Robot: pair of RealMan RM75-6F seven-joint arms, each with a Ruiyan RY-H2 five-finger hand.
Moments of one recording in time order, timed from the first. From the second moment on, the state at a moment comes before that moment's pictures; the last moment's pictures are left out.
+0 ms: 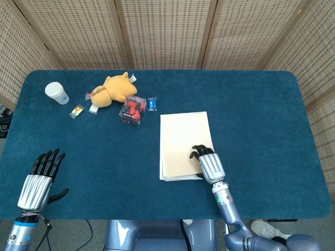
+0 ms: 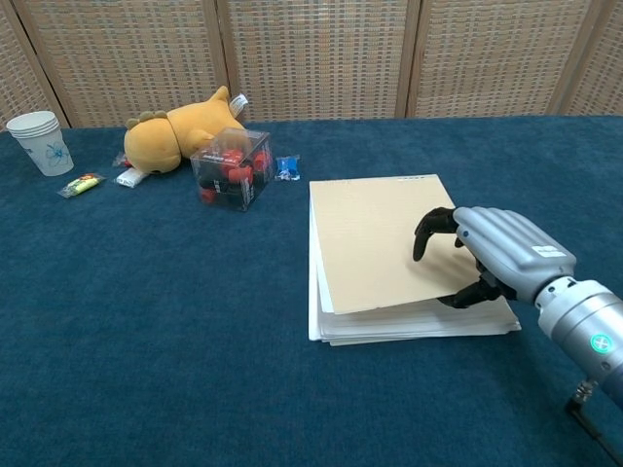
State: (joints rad) left arm -0.08 -1.34 0.01 -1.62 1.66 1.56 0.28; right arm 0.46 -1.96 0.16 -1.06 -1.47 1.24 -0.12
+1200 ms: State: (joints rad) left arm -0.08 -1.34 0.01 -1.62 1.67 1.56 0.29; right arm 0.50 -1.99 0.20 -0.95 -1.50 1.37 -0.02
